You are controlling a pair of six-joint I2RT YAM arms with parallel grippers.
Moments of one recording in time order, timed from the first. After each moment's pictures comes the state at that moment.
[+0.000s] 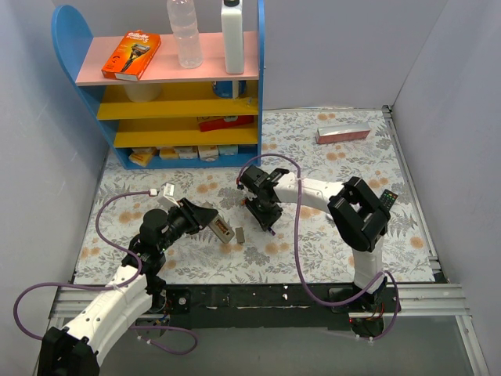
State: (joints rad) left arm -0.40 0.60 0.22 0.15 0.22 -0.90; right arm 0.88 1.94 1.35 -0.77 -0.04 0.18
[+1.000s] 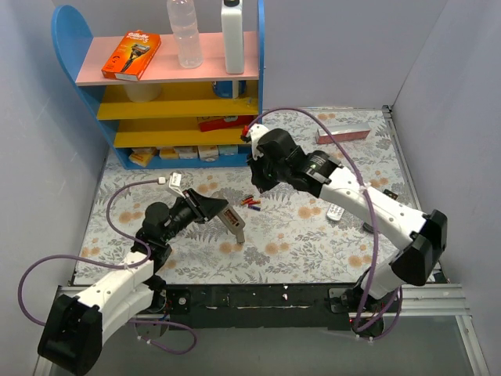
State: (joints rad) left arm -0.40 0.82 0.22 0.56 0.37 -0.93; right arm 0.91 1.55 1.52 -0.72 0.07 0.16
